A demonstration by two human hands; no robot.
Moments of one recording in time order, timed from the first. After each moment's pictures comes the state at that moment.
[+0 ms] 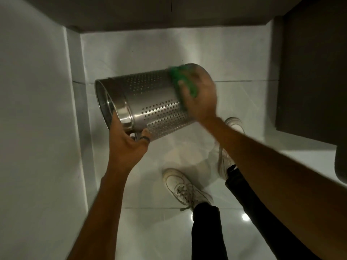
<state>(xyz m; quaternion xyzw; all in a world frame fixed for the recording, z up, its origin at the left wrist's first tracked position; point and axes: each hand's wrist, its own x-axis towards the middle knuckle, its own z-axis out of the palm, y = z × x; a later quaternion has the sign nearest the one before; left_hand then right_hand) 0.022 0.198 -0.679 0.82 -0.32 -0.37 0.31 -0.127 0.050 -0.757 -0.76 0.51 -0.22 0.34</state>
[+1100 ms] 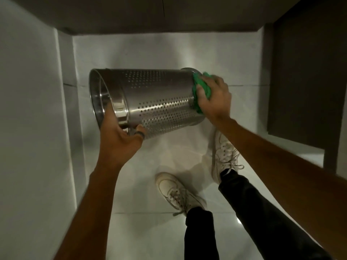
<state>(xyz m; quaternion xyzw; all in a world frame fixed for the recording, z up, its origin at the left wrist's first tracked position) 0.024 0.174 -0.679 0.81 -0.38 -0.33 0.31 -0.178 0.023 -0.767 -0.69 0.64 -0.05 0.33</state>
